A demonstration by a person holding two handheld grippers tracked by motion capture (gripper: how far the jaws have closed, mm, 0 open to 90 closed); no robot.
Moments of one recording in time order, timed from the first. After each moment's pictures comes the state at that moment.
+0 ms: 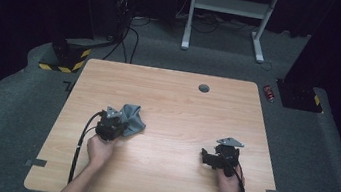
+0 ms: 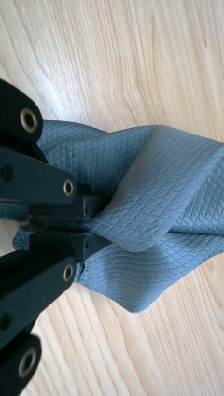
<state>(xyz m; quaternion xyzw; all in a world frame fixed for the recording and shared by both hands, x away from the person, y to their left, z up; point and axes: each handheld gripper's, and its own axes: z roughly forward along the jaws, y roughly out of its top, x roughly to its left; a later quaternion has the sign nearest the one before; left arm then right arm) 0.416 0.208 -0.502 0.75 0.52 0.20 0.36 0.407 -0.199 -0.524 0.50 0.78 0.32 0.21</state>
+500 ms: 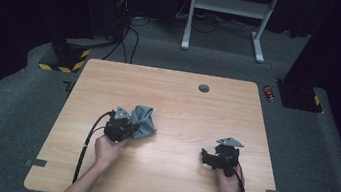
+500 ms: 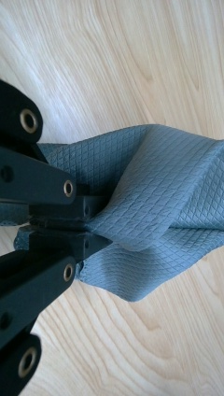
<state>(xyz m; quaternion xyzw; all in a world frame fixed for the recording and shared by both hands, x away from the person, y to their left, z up) 0.412 0.178 -0.487 0.77 0.47 0.17 0.39 0.407 -0.199 -0.524 0.50 0.78 0.32 0.21</state>
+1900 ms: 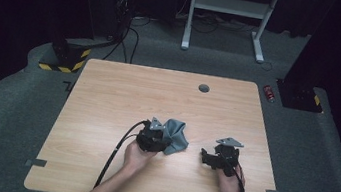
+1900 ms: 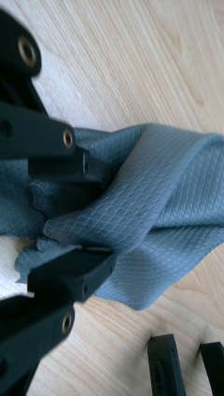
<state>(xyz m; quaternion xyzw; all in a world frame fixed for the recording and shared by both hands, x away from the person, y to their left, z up) 0.414 0.087 -0.505 0.82 0.40 0.13 0.40 0.407 -0.198 -0.524 0.50 0.78 0.32 0.21</state>
